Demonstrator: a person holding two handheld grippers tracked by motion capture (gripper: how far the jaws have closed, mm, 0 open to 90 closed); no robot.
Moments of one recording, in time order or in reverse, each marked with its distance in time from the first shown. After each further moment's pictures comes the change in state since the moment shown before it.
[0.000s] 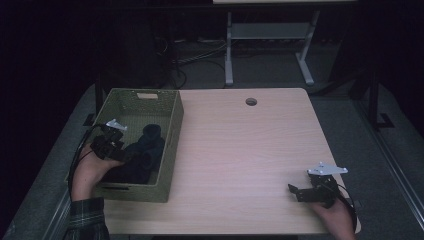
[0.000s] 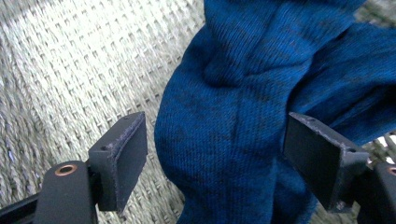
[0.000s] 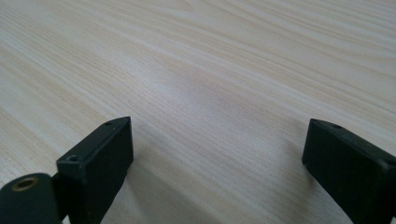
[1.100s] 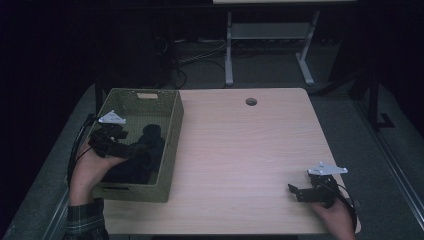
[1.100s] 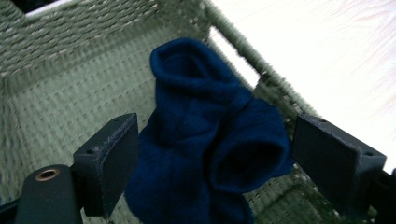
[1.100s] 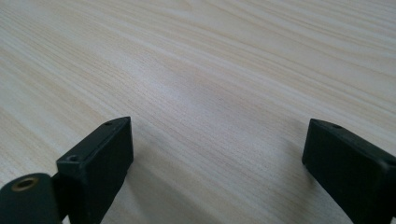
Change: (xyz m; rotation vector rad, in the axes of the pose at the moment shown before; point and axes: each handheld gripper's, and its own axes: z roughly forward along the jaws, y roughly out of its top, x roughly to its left) left arm -0.028 0.016 -0.044 -0.200 -0.042 0.024; right arm 0.000 0.000 0.000 0.000 0.001 0.002
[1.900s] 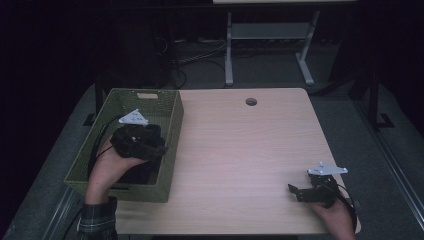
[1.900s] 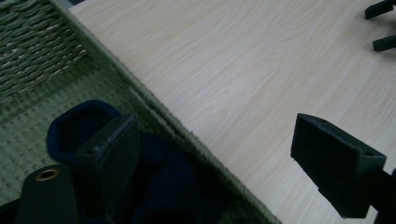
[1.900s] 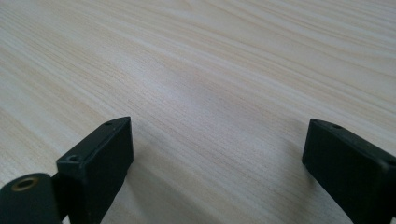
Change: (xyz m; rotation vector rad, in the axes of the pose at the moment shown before) left arm -0.044 0.028 0.011 -0.066 -0.157 0.112; right arm 0.000 0.000 0.000 -0.001 -0.001 -0.002
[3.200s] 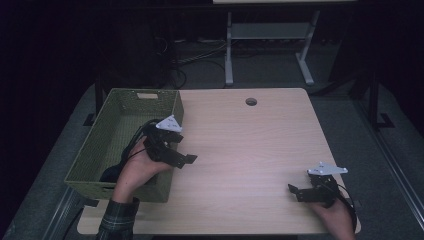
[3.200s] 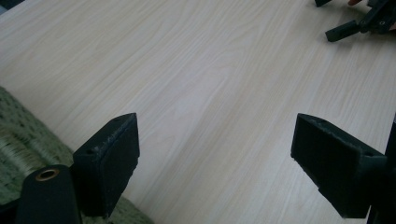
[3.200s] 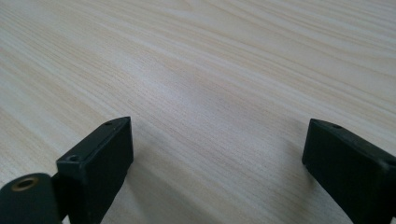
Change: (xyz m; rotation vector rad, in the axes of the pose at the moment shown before) left arm -0.046 0.026 0.047 0.036 -0.123 0.114; right arm 0.000 0.000 0.000 0.000 0.001 0.001
